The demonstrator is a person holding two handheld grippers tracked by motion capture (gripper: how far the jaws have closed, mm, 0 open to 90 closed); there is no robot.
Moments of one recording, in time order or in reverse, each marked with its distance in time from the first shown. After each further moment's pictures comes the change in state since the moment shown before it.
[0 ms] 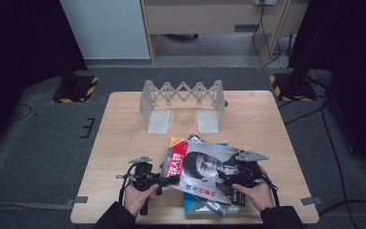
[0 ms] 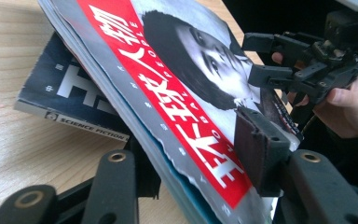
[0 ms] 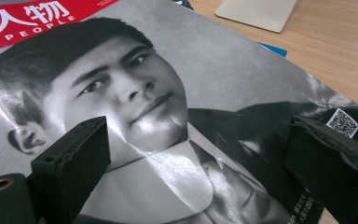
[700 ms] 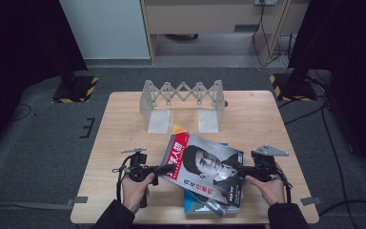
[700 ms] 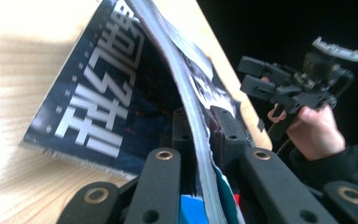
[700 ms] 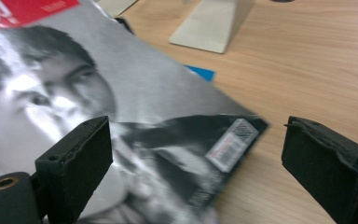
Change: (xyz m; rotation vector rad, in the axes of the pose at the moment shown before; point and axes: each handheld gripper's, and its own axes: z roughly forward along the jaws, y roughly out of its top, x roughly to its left) left arm -0.009 0.027 -0.019 -0.067 -0.042 -0.104; right arm -0.039 0.004 -0.025 -0.089 -0.085 0.097
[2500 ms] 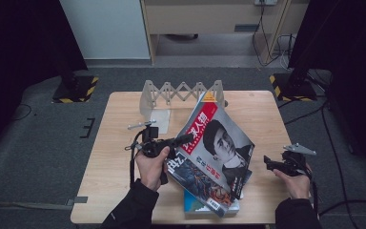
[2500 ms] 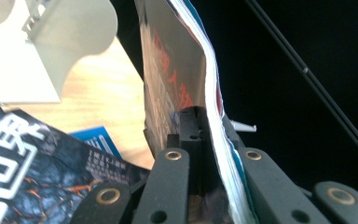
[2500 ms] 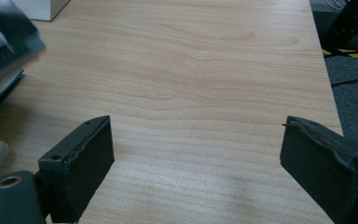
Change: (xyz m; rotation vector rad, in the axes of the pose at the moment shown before) left arm -0.074 0.067 0.012 -0.202 -0.145 0.032; right arm -0.096 -0.027 -0.010 0.068 -0.281 0.071
